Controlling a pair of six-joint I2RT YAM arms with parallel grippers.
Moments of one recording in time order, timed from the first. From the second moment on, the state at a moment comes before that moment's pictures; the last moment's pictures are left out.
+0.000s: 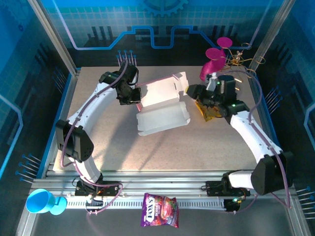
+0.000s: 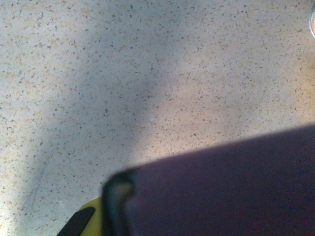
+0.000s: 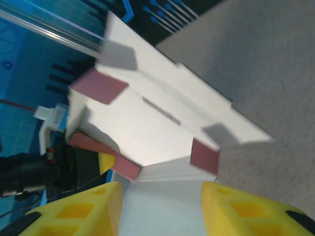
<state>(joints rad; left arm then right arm) -0.35 1.74 1.71 -1.14 0.09 -0.46 0.18 1.29 1.09 -0.26 -0.59 0.72</state>
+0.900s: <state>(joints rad) -0.34 1.81 1.81 -1.23 0.19 -0.40 0.22 1.60 1.49 -0.64 -0.52 -0.03</state>
